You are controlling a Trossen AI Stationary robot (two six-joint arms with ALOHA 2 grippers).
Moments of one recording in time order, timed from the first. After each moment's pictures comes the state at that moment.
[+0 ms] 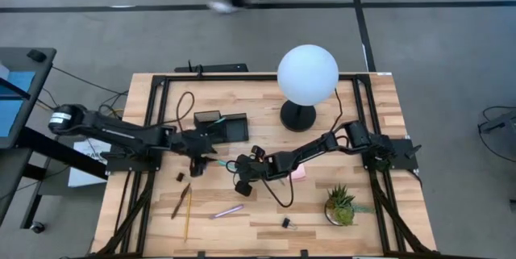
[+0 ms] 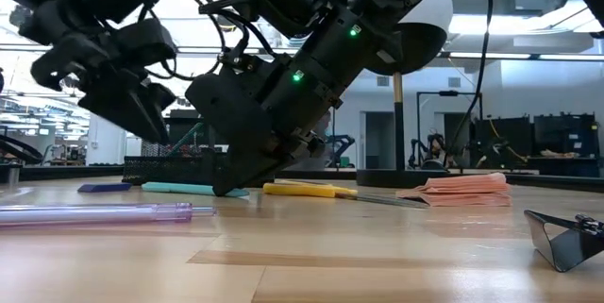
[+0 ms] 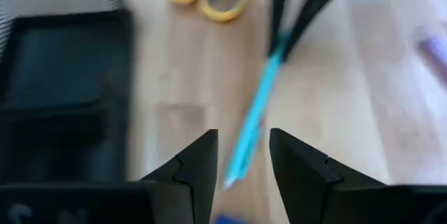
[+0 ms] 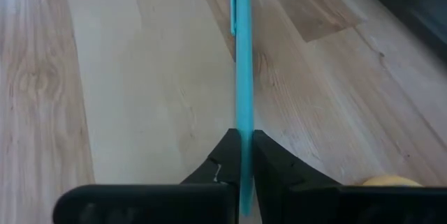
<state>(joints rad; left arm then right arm) -0.05 1.08 0.36 -0.05 0.02 -0.06 0.22 2.26 1.46 -0.12 0.31 0.44</state>
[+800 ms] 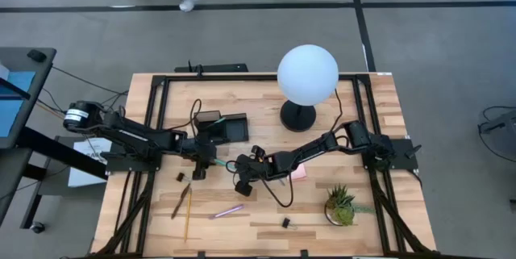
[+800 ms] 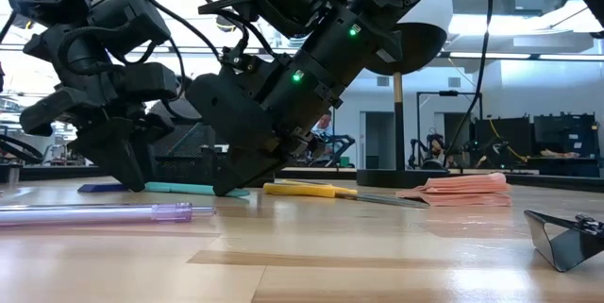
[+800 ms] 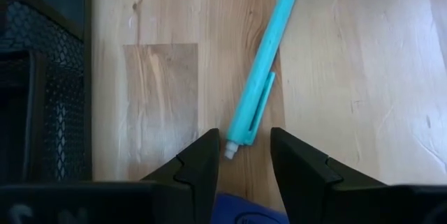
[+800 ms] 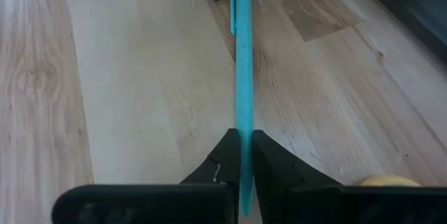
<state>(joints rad) -0.06 1.30 0.36 -0.08 -0.02 -0.05 0.22 2.26 1.46 -0.13 0.31 0.44</state>
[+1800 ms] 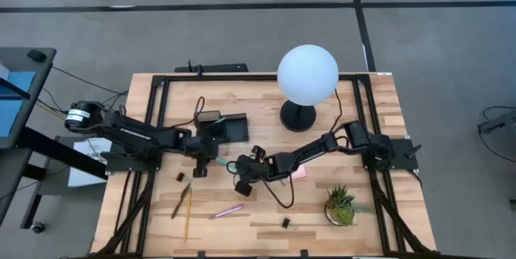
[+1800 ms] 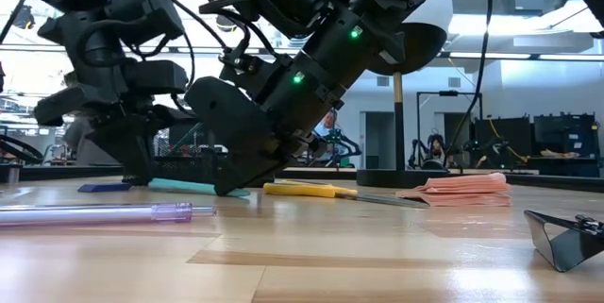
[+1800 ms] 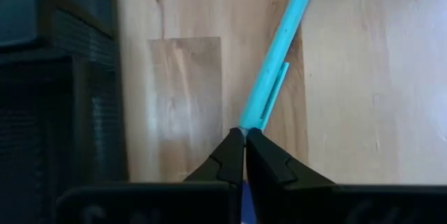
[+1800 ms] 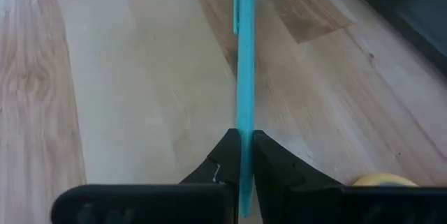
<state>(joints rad) -0.06 1.31 0.48 -0.22 -0.06 -0.01 0.22 2.26 1.46 -0.09 0.36 0.43</state>
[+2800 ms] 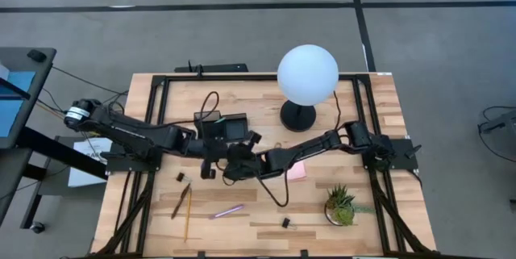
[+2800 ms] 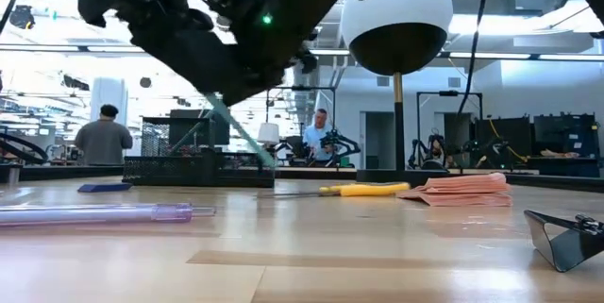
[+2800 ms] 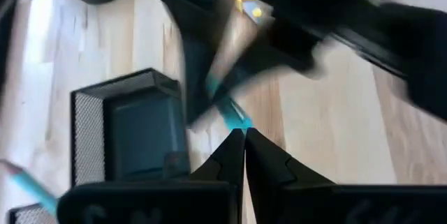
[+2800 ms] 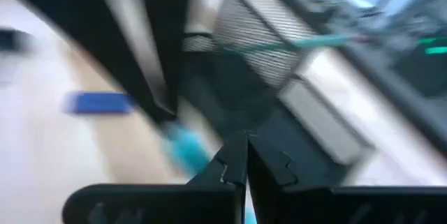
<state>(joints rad) -0.22 1.30 0.90 -0.59 -0.31 0.01 0.24 2.24 1.70 -0.30 0.82 0.26</state>
